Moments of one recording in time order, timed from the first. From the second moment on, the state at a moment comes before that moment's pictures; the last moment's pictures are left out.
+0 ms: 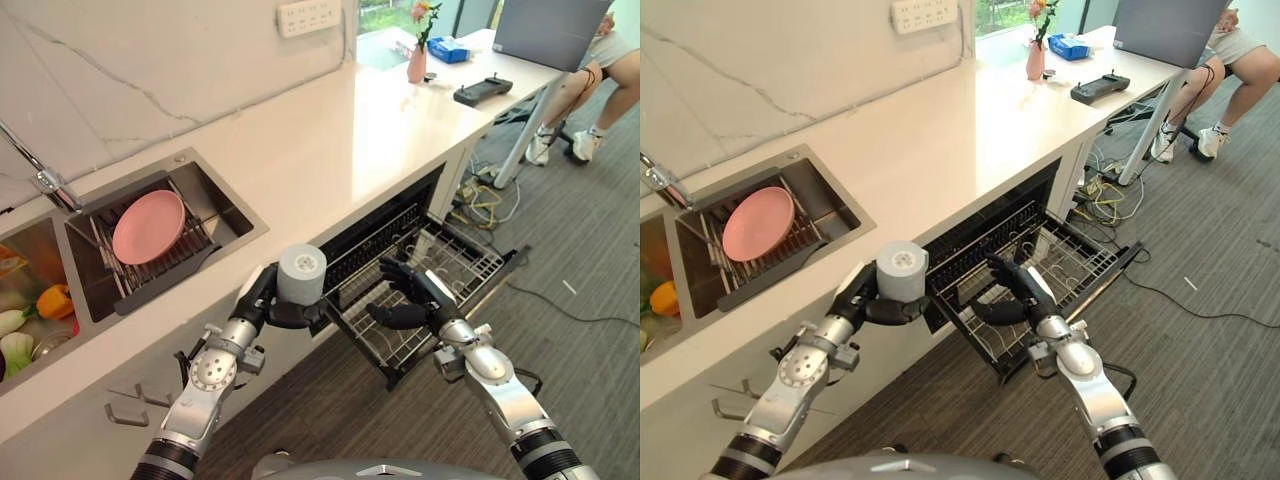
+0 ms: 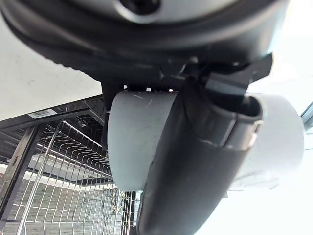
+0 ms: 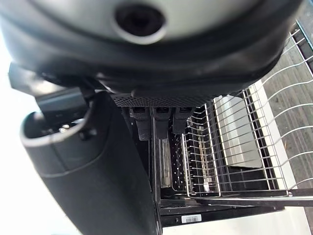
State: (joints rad) left arm 0.06 0.38 -0.22 0.07 -0.15 -0.10 -0.04; right arm 0.00 -0.40 0.25 0.18 0.21 -0.06 0.08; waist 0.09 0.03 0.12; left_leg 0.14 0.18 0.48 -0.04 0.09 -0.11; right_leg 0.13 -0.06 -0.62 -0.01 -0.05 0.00
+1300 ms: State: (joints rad) left arm -0.25 0.27 -0.39 0.29 0.05 -0.05 0.33; right arm -0.17 -0.27 0.46 0.07 0.71 -0.12 -0.08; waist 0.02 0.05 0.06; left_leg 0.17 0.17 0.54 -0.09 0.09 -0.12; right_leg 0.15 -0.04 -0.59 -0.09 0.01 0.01
